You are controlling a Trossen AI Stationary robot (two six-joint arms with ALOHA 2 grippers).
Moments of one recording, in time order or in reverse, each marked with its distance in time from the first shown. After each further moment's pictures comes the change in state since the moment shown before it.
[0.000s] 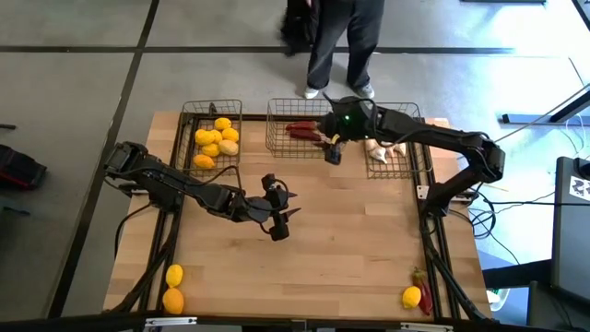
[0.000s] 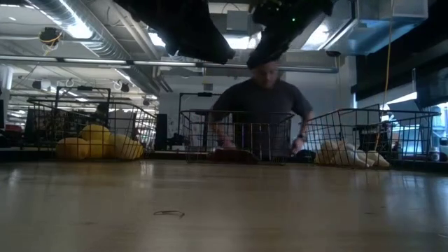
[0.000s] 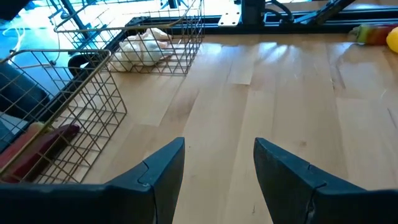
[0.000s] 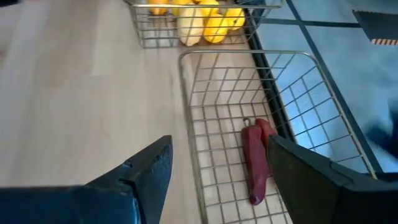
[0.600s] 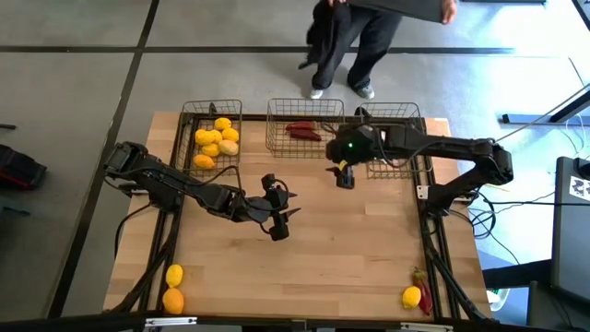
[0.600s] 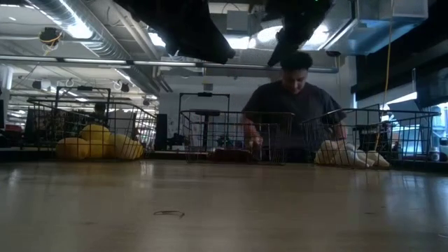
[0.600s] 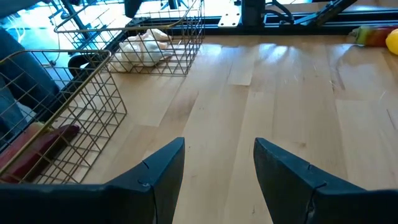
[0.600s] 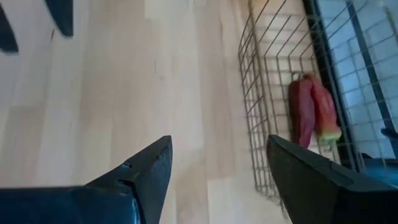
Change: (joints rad) left arm 0.000 0.000 0.000 0.002 0.000 -0.003; right arm 0.190 -0.070 -0.010 -0.268 0.107 0.098
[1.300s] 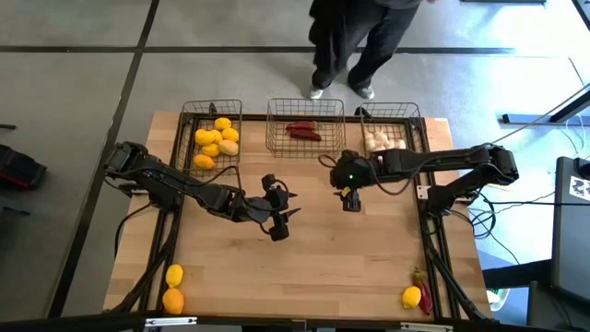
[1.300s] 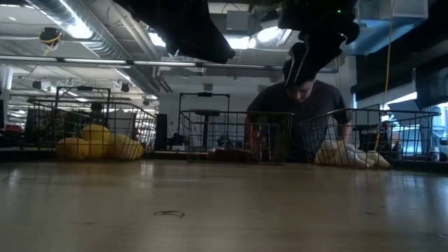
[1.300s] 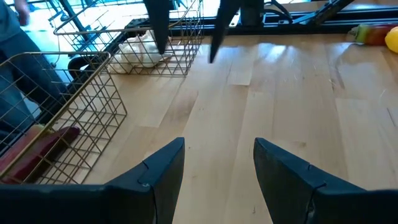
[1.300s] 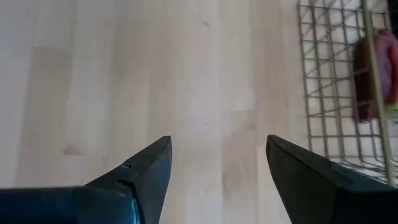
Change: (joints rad) left arm -0.001 0.000 0.000 0.001 0.000 0.013; right arm 0.159 -0.034 -0.214 0.050 0.049 0.106
